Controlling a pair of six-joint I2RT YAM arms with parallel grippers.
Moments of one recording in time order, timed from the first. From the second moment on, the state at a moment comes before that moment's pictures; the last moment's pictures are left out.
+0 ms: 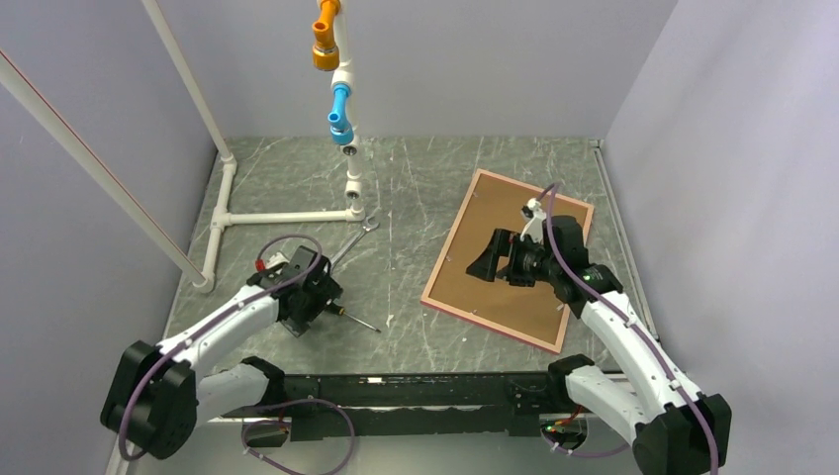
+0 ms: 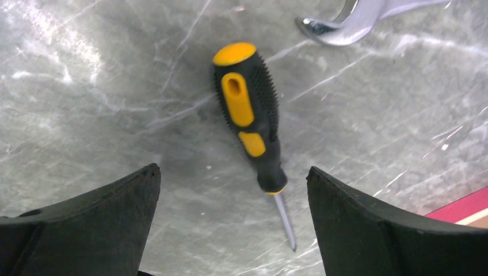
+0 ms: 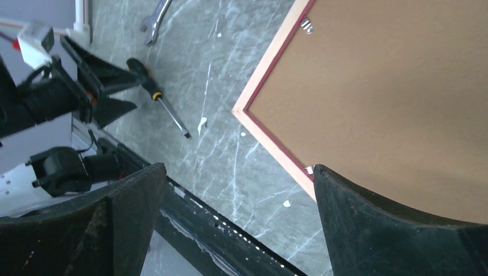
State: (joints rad) left arm -0.46 1.05 0.54 -0.68 -0.23 -1.25; right arm 0.26 0.91 0.70 -0.48 -0.45 0.51
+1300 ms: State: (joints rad) left arm -0.41 0.97 0.53 -0.60 -0.13 -1.00; right arm 0.45 1.01 0.72 -0.46 -0.37 0.52
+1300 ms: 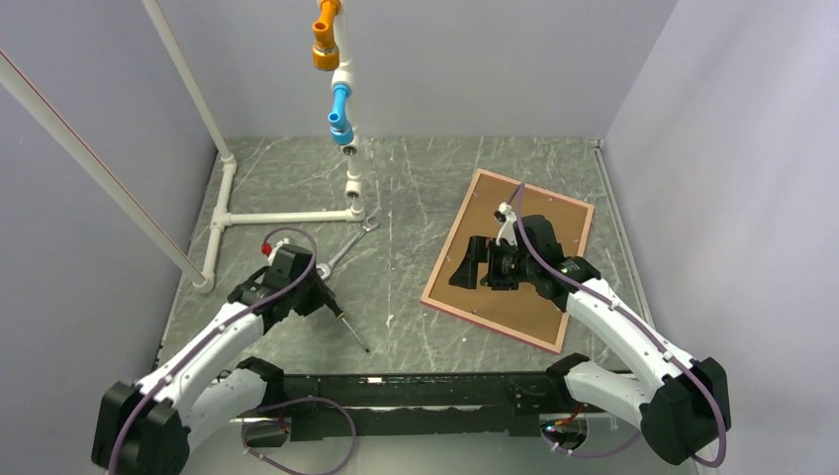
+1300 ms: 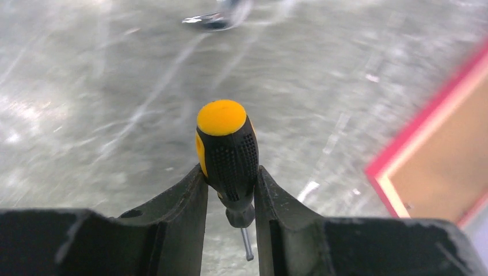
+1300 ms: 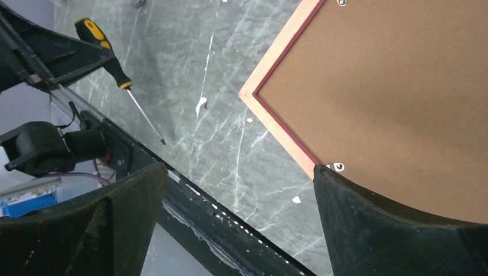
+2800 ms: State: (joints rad) left arm -0.54 1.04 0.40 0.74 1.00 -0.86; right arm 0.71 1.33 0.75 0.46 -0.88 0.95
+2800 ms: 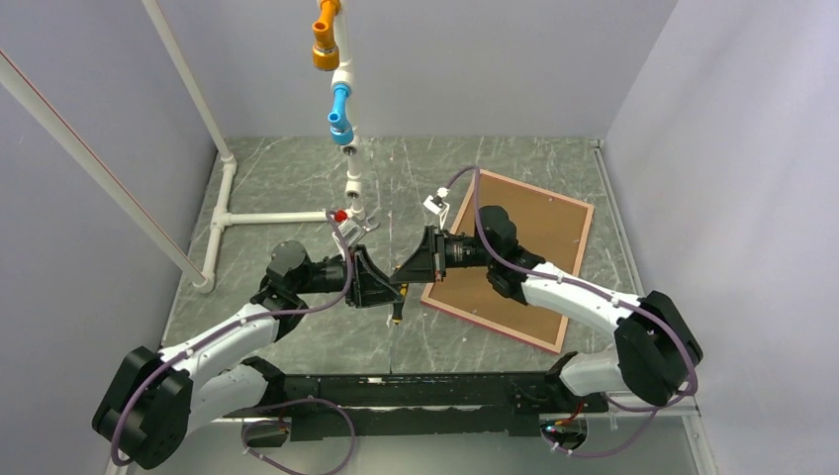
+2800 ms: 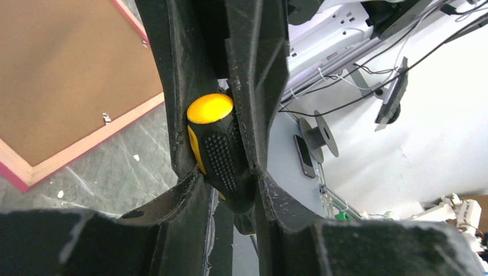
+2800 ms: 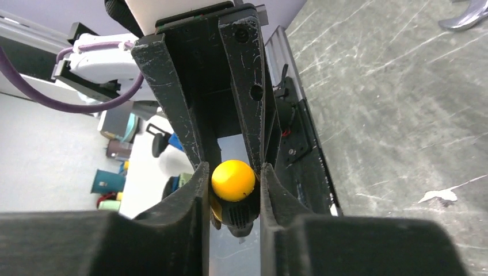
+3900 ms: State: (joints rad) left arm -0.77 0.81 0.39 0.26 0.63 -0.58; right arm 0.72 1.01 0.73 0.17 -0.48 0.78
